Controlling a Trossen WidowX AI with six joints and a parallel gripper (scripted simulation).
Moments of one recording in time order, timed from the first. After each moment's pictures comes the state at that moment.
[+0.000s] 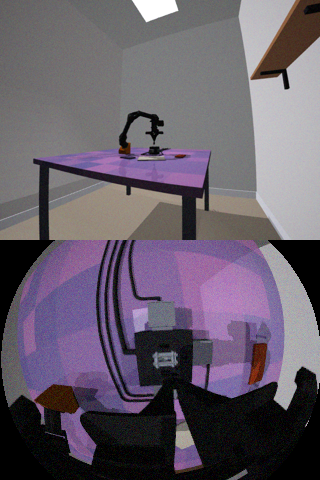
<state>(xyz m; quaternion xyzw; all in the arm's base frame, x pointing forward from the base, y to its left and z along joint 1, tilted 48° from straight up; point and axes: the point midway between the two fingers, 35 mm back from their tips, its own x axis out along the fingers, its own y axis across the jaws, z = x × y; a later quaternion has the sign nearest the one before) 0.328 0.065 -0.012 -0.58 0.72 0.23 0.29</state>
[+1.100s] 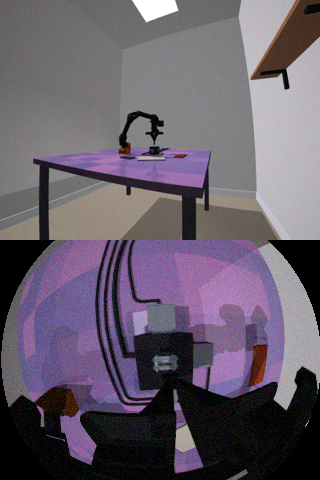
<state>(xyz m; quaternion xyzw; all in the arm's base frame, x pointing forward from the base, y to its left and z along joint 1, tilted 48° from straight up) 0.328 0.063 -0.016 -0.58 0.72 0.23 0.30</state>
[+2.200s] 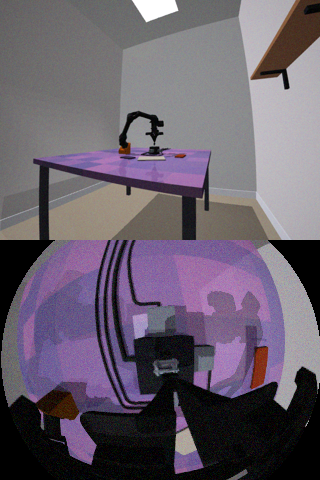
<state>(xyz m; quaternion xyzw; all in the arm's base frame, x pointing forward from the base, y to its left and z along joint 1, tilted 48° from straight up) 0.328 0.061 -0.020 -0.58 0.72 0.24 0.31</state>
